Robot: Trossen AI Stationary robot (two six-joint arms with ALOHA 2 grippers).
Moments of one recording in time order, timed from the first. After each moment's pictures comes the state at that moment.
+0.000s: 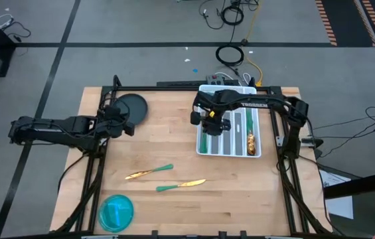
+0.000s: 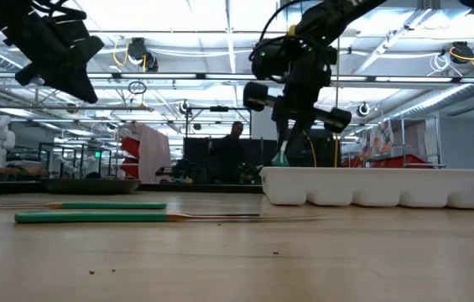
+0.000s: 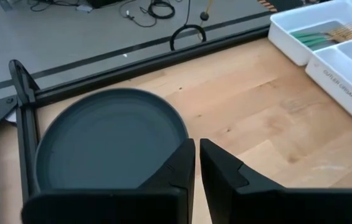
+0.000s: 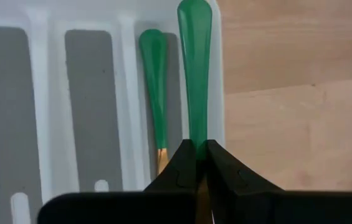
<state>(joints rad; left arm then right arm) -0.01 0.69 0.63 -0.88 -0.77 -0.86 -0.35 1.86 1.42 -0.85 -0.34 -1.80</state>
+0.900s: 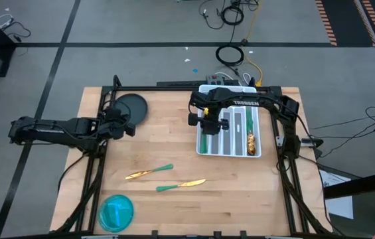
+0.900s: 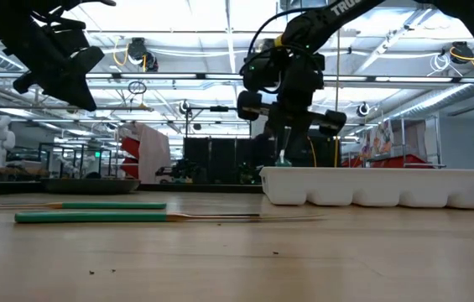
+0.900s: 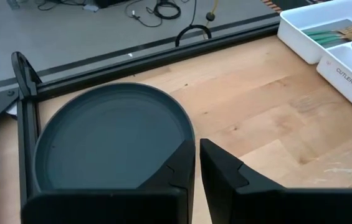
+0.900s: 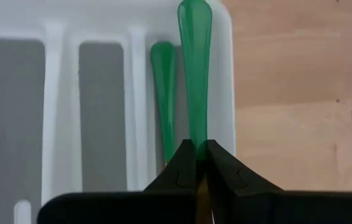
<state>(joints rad) -0.01 0.69 0.57 -0.84 -0.79 -0.88 -0.37 1.98 1.55 -0.99 -0.41 -1.85</state>
